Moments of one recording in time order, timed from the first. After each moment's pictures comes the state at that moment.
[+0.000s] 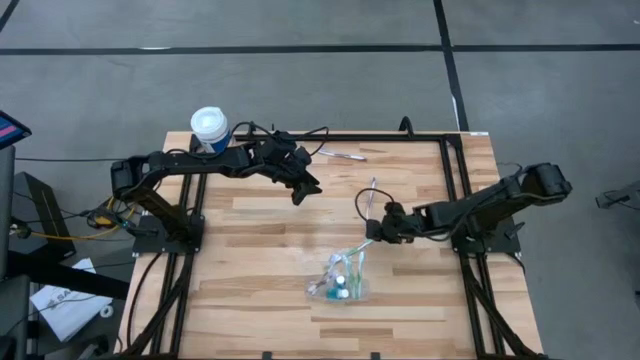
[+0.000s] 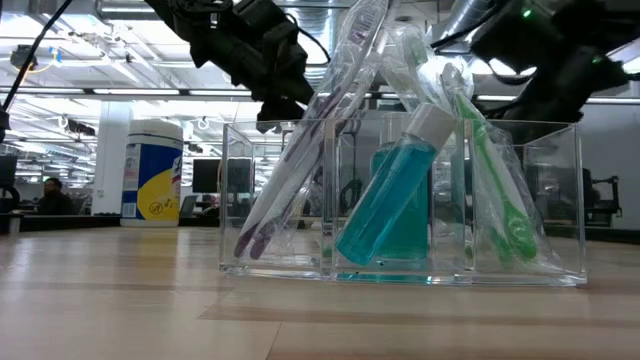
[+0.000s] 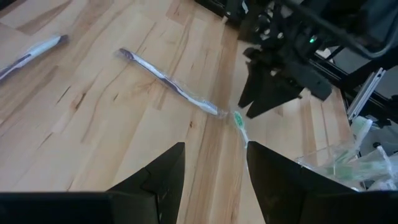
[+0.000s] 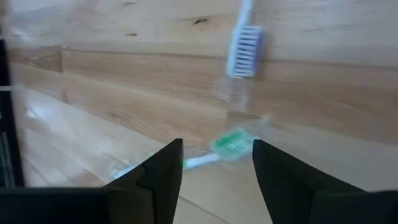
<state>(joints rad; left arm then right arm) 0.36 1.55 1.06 -0.15 0.36 -0.25 0.16 1.37 0.52 -0.08 0.19 1.62</state>
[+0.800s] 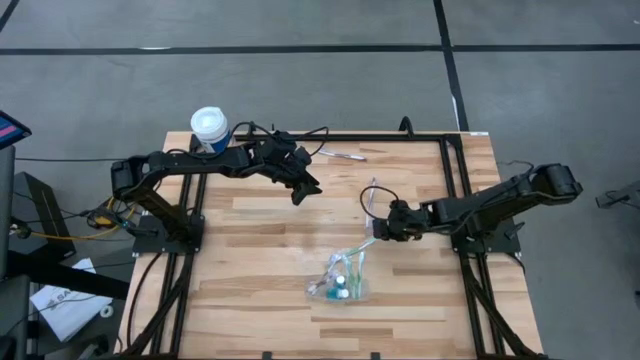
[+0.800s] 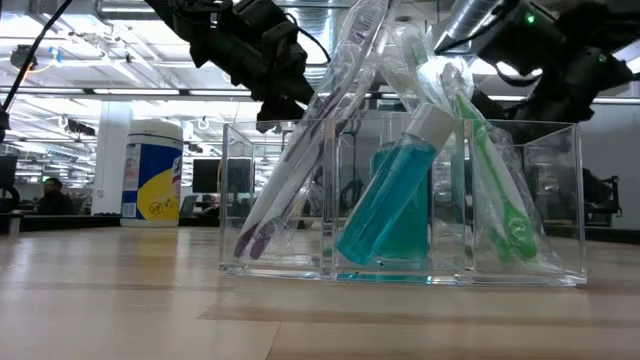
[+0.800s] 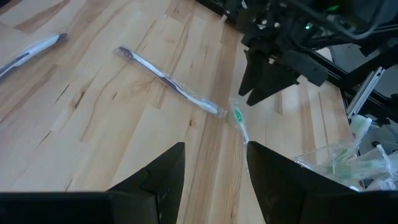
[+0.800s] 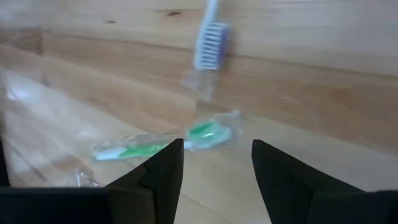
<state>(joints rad) 0.36 1.55 1.06 -0.16 0.36 -0.25 0.12 1.27 0.47 -0.17 0.10 1.54</state>
